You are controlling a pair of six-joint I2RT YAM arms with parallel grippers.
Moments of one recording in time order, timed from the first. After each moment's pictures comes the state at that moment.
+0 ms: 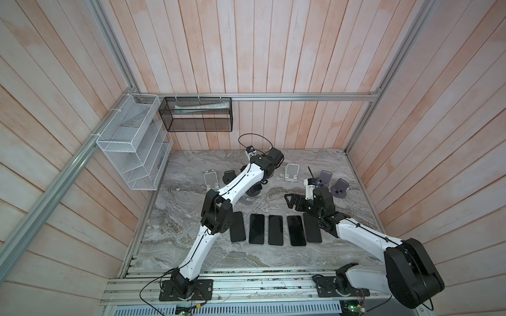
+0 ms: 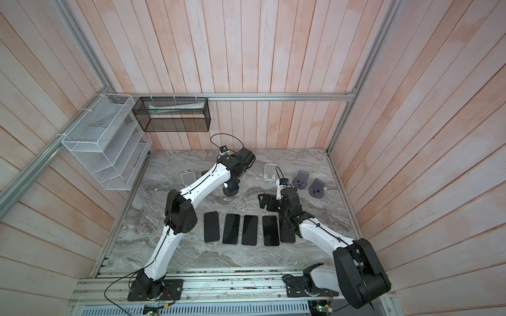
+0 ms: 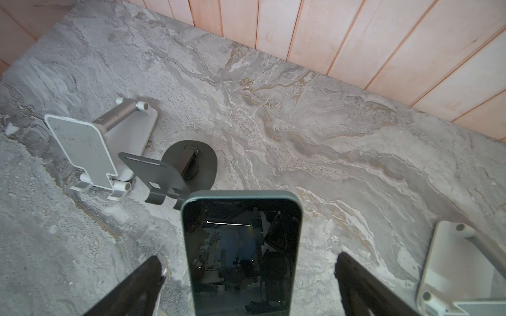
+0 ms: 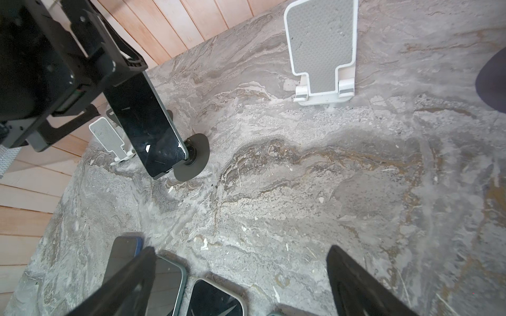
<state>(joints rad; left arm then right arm) -0.69 2.39 2.37 -1.12 -0.71 -0.98 0.41 1.27 0.55 0.19 -0.14 0.52</state>
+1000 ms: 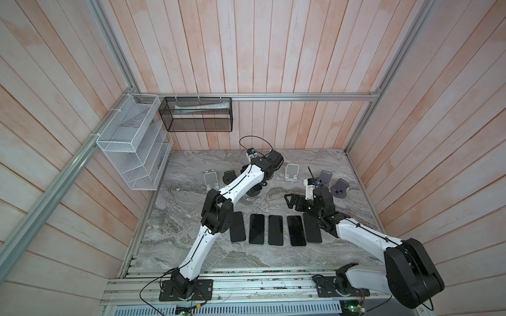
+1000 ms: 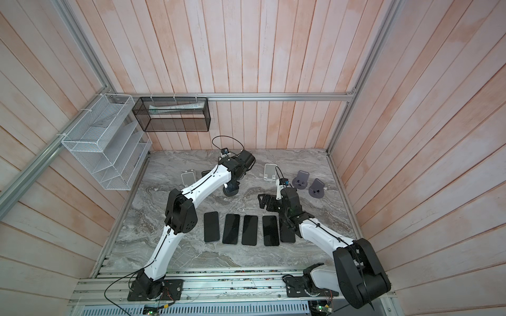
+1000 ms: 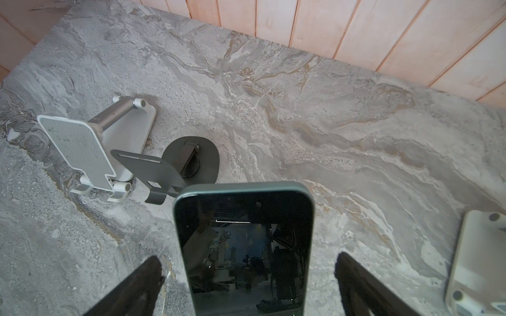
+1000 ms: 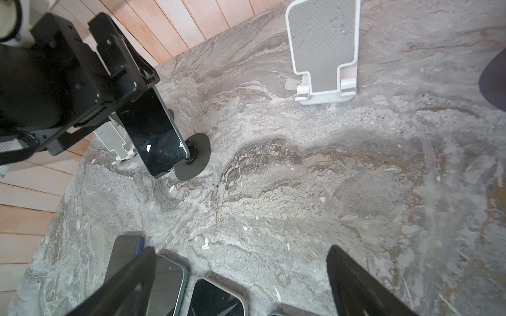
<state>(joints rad) -0.69 2.42 2.33 -1.08 -0.68 -0.93 0.41 1.27 0.55 0.19 -0.14 0.52</state>
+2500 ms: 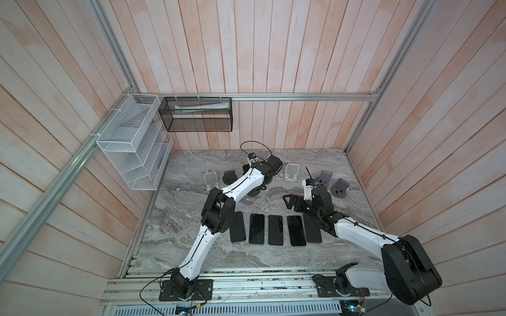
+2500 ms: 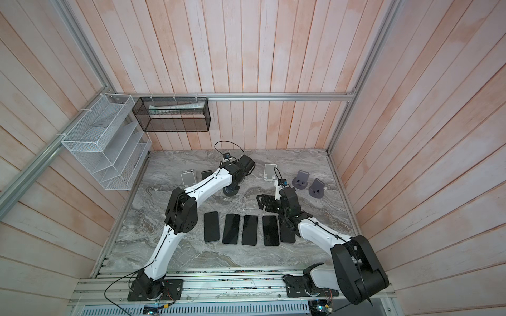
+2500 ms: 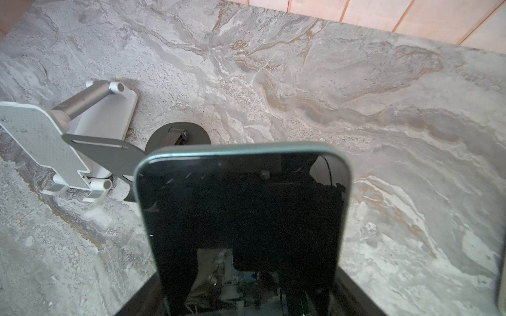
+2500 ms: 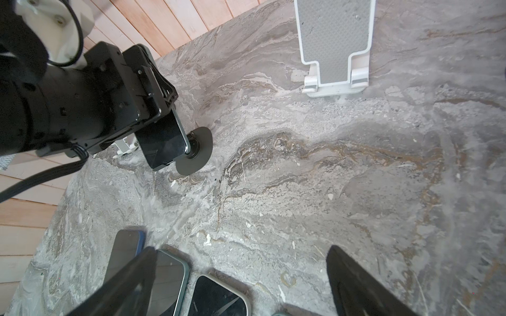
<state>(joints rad) -0.69 2.42 2.20 -0.97 -0.67 -0.89 0.42 1.30 0.55 0.21 -0.16 0.52</state>
